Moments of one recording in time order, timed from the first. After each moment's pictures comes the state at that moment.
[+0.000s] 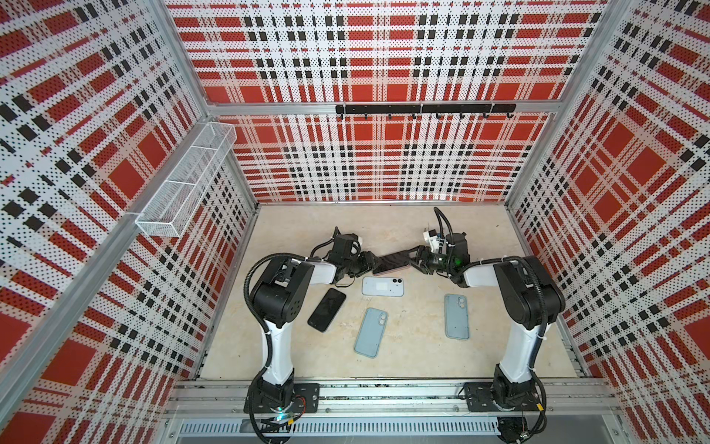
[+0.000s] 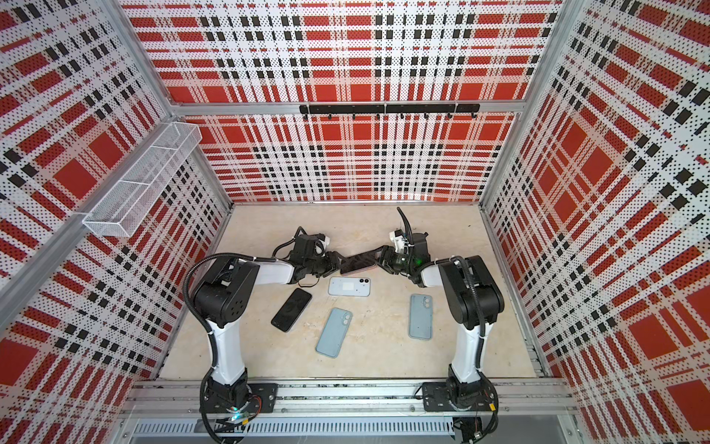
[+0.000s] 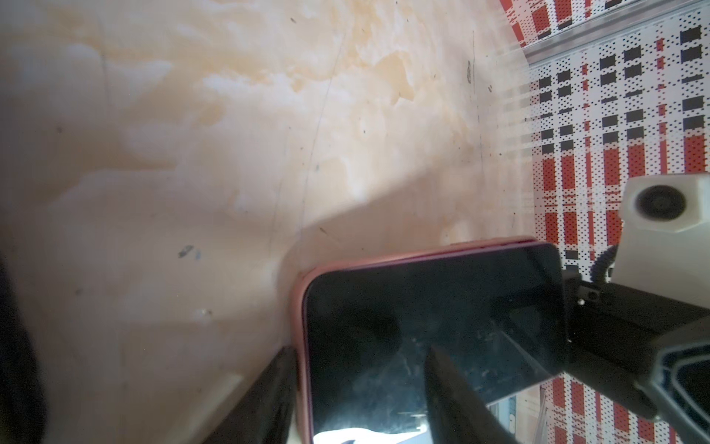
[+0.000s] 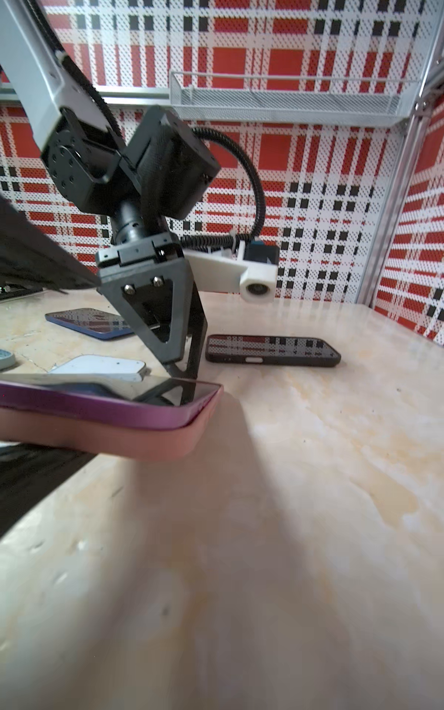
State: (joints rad) left arm -0.40 2.02 1.06 0.26 0.51 -0.74; right arm 0.27 1.93 0.91 0.56 -0.82 0.90
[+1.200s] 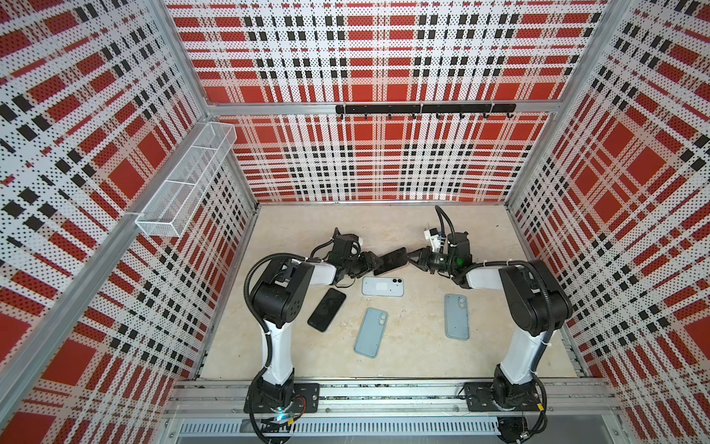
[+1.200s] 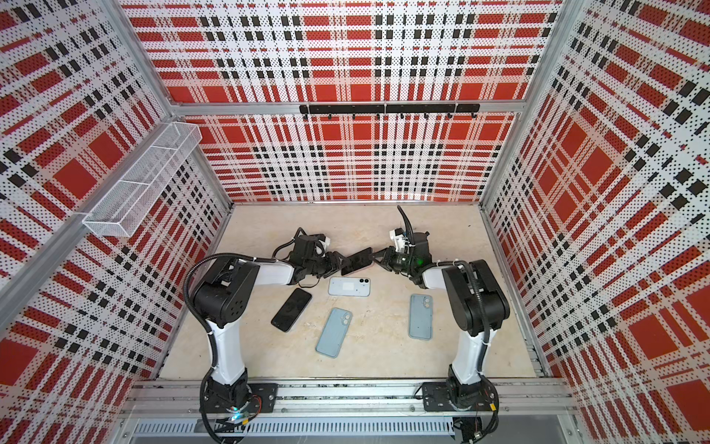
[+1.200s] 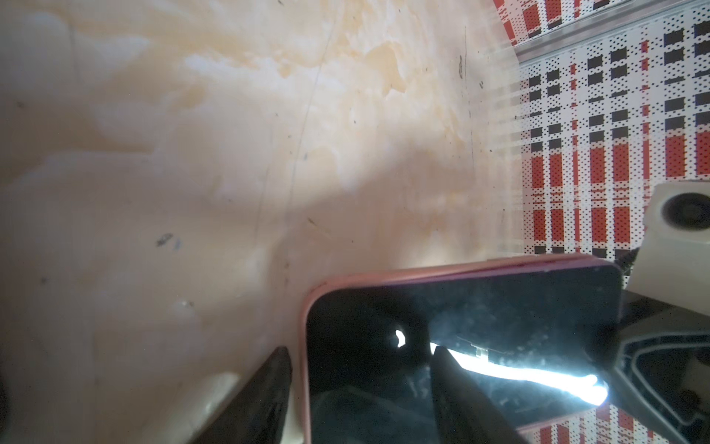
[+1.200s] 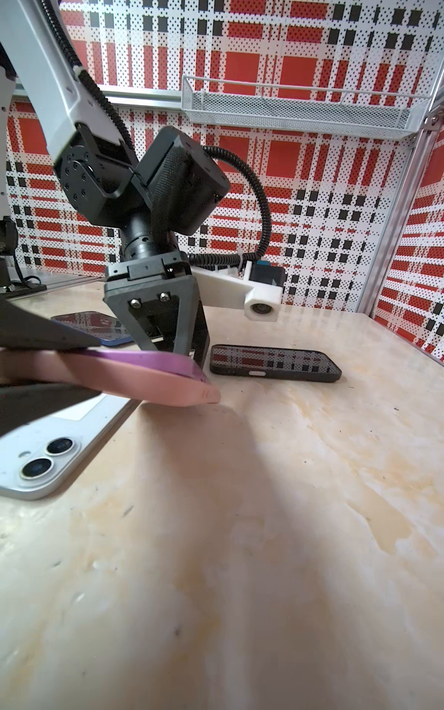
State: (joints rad) left arm -0.39 2.00 1.04 0.28 0.54 -0.76; right arm 0.28 1.85 0.89 0.50 -0.80 0.86
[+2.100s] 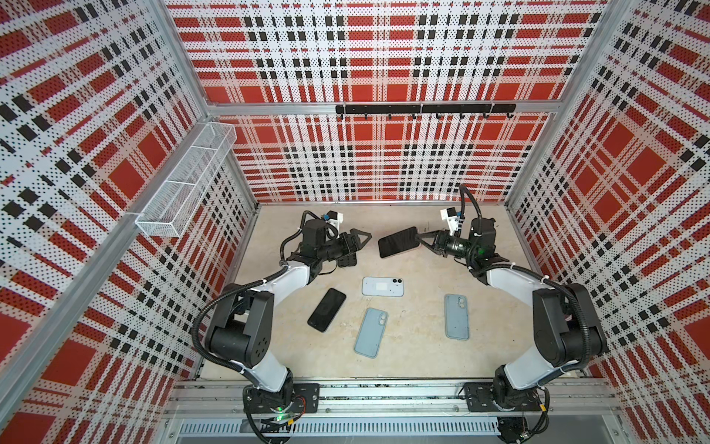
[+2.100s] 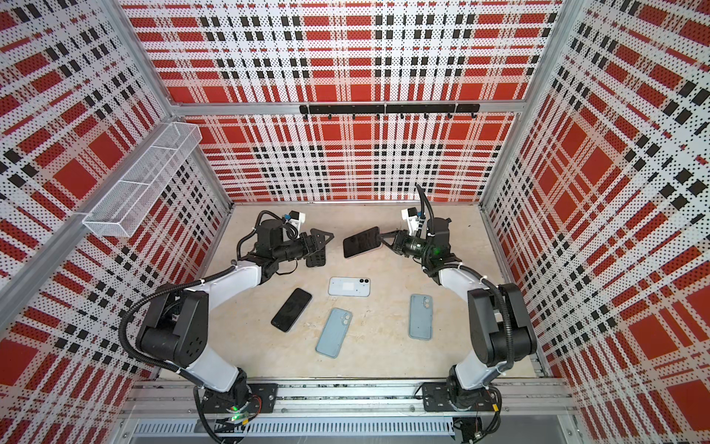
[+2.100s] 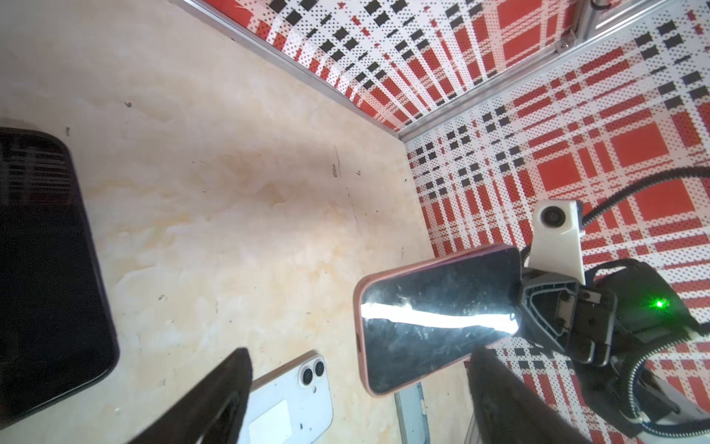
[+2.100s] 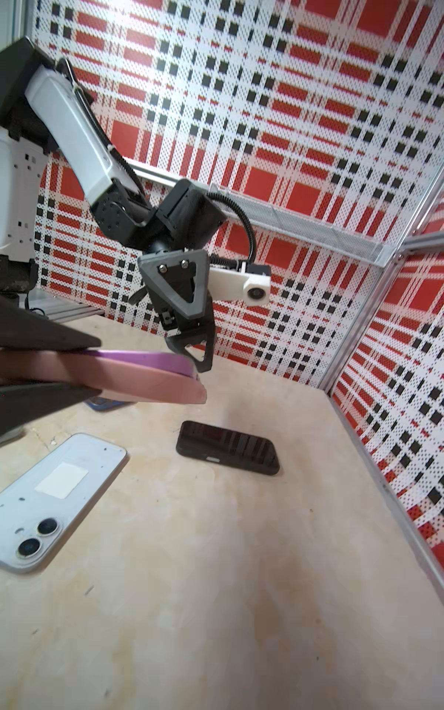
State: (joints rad) left arm -0.28 1.62 0.97 0.26 0.65 -0.73; right arm 0.19 1.60 0.92 0.49 -0.94 0.91
